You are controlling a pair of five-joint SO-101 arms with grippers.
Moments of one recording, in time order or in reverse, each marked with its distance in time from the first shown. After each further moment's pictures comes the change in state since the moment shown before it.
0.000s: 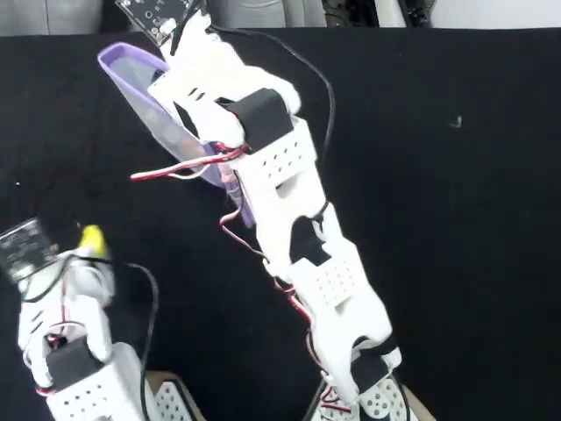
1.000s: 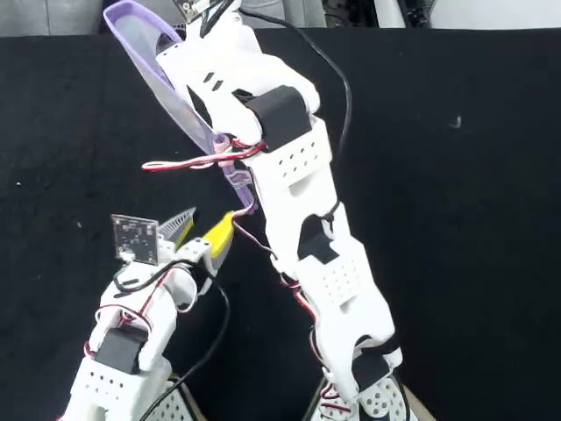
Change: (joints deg) left arm 45.9 0.0 11.5 -24.2 10.4; right arm 2.4 -1.4 -1.6 -6.1 -6.2
